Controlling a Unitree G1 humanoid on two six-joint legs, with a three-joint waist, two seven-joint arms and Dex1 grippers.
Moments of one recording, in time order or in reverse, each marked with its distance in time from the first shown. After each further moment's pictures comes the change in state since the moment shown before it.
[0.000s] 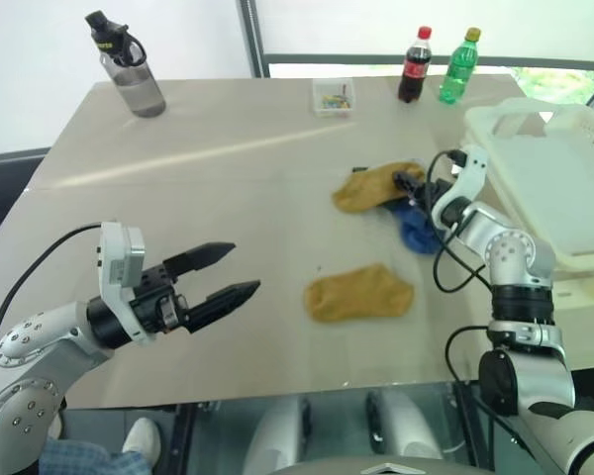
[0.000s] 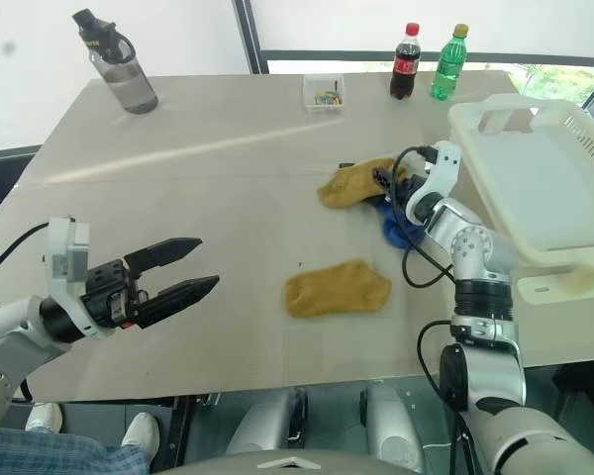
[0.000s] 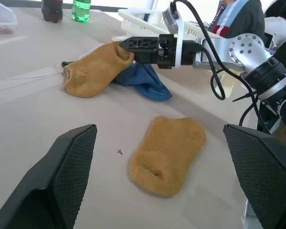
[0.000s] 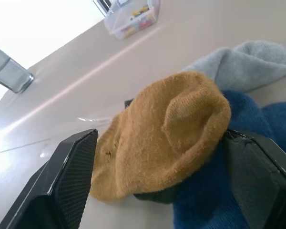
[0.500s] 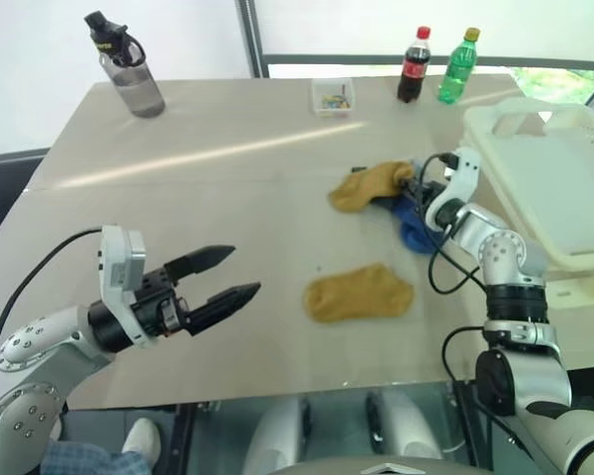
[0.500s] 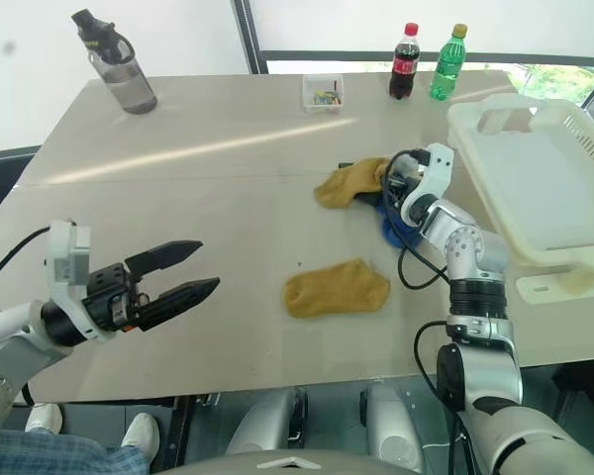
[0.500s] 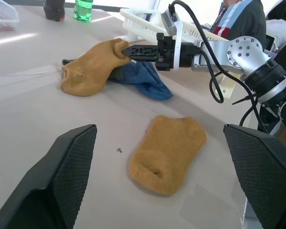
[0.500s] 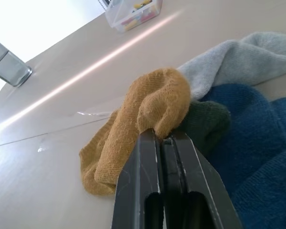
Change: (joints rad) left arm 0.019 -0.012 0.001 -0.011 -0.001 0.000 0.009; right arm 0.000 0.005 0.022 0.000 -0.031 0.004 0.027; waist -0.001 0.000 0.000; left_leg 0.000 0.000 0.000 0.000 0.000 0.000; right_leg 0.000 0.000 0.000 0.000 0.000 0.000
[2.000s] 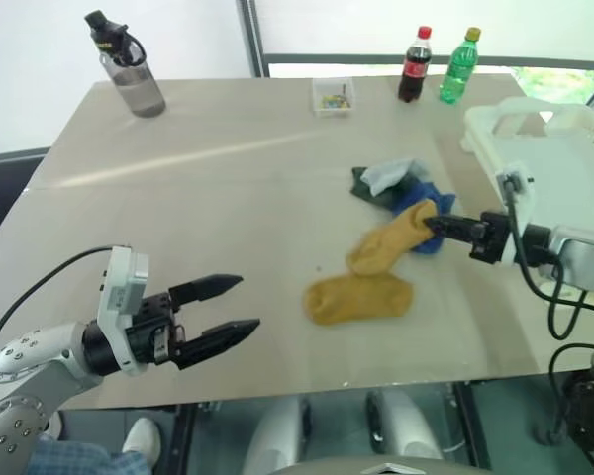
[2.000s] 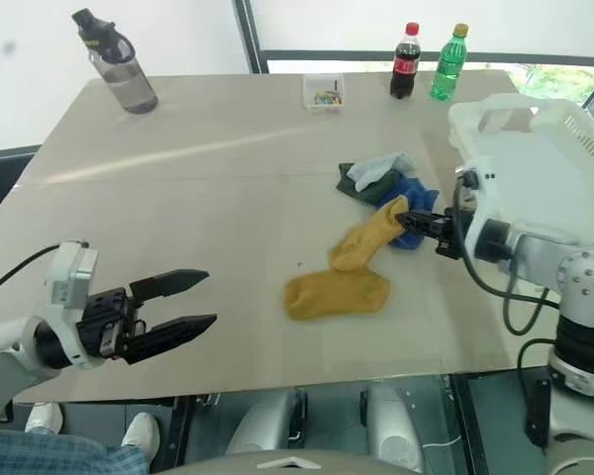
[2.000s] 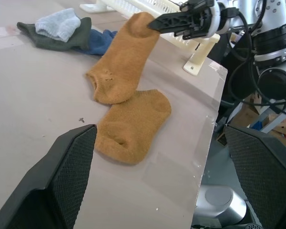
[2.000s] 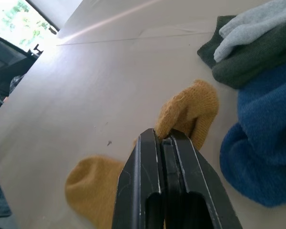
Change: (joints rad) left arm 0.100 0.068 0.018 -0.006 -0.037 0.028 -0.134; right arm 0.226 -0.446 -0.111 -0.523 0.475 0.570 0.255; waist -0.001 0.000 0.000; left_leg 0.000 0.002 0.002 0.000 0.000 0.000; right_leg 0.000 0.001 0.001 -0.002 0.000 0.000
